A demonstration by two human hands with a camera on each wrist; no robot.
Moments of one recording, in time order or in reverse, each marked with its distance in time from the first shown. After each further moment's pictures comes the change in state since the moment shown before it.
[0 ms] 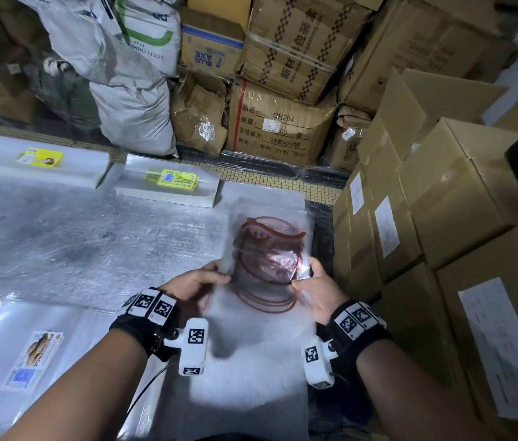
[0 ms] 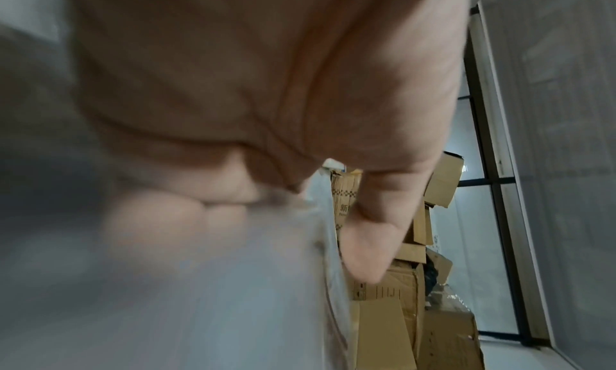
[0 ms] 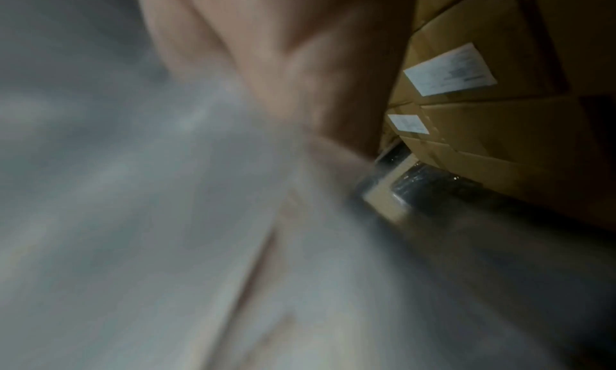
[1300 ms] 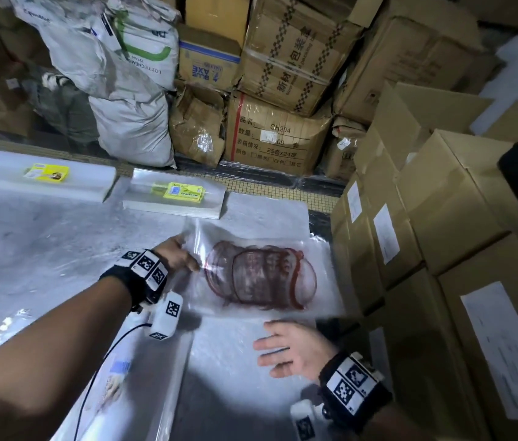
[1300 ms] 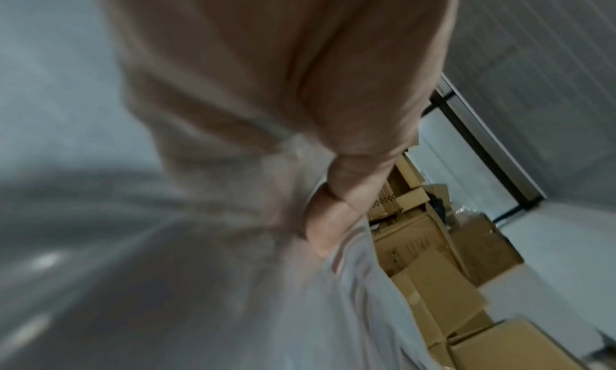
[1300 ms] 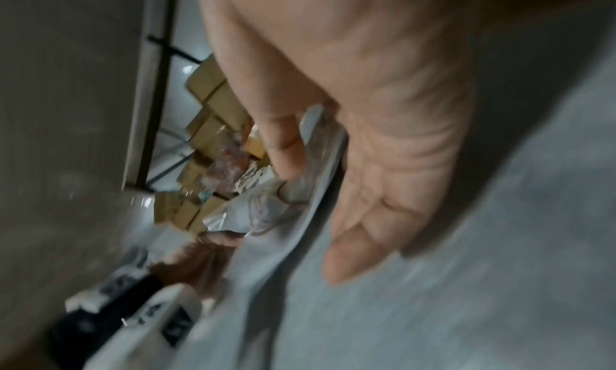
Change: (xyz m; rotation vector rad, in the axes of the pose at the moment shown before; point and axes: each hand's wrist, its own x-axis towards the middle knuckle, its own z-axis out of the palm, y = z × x) left_hand -0.010 0.085 -0.026 0.565 0.454 0.071; right_hand -0.064 0.029 0.044 -0.164 -0.254 0.458
